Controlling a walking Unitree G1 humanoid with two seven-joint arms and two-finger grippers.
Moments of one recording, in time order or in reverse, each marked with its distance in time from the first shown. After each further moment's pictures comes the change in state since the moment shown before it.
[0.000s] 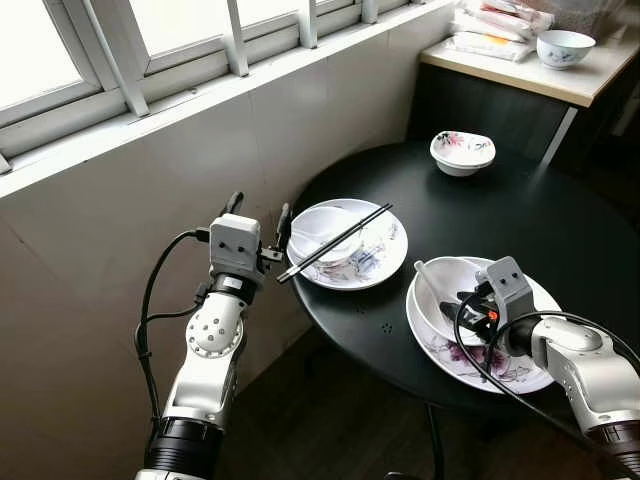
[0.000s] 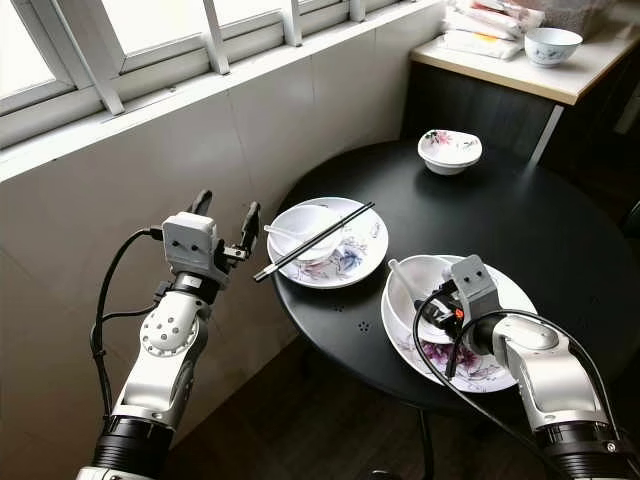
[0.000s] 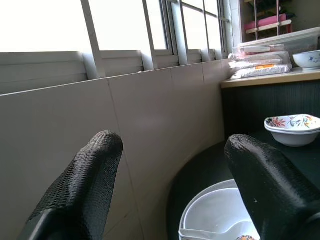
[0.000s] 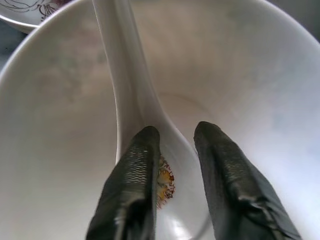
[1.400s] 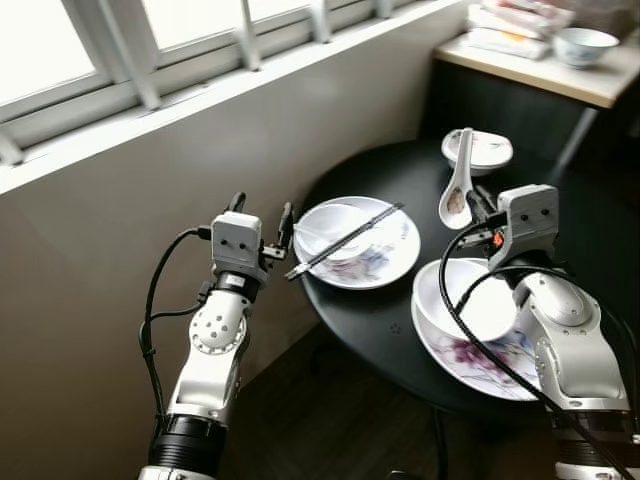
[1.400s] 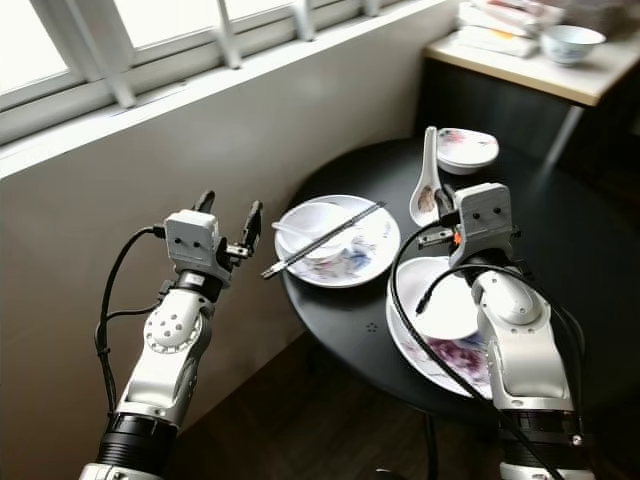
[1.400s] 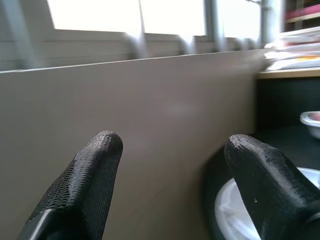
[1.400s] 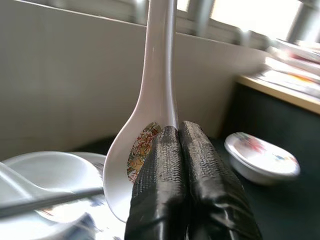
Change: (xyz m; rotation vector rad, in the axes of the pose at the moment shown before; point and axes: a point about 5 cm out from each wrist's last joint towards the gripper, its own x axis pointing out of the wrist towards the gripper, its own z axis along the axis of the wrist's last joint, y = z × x) left arm 0.003 -0.003 0.000 -0.036 0.016 0.004; right arm -0.016 0.018 0.096 -0.141 -0.674 -0.394
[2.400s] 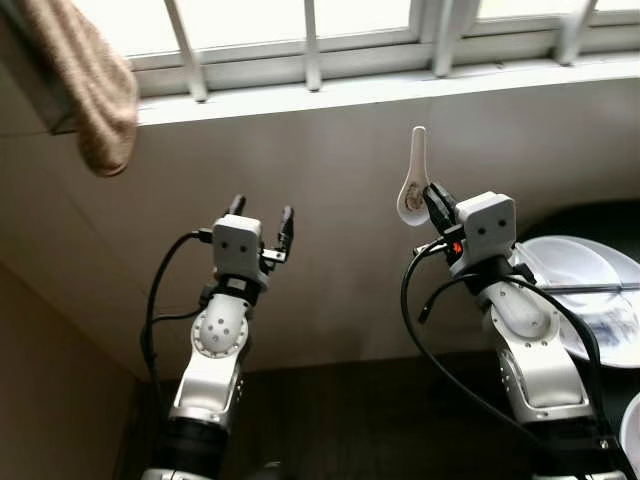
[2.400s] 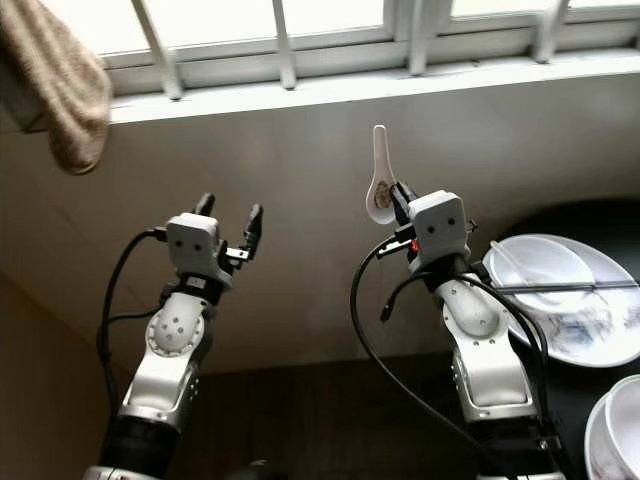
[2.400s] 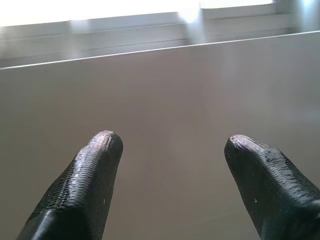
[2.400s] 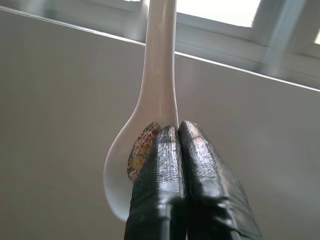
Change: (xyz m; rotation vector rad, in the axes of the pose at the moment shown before) left arm -0.001 0.000 0.000 0.020 -0.002 0.008; right arm -0.001 0.038 0.006 -0.017 -0.112 0.118
